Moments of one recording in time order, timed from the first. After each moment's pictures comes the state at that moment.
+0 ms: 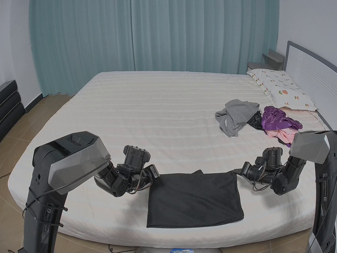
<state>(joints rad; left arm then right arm) -0.46 2.49 -1.17 -0.61 0.02 -0.80 0.11 2.47 -0.78 -1.10 0.38 0.71</state>
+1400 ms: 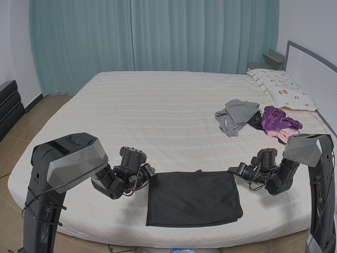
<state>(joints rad) -0.44 2.49 -1.11 -0.70 0.08 -0.88 0.12 2.55 -0.88 -1.11 0.33 0.66</state>
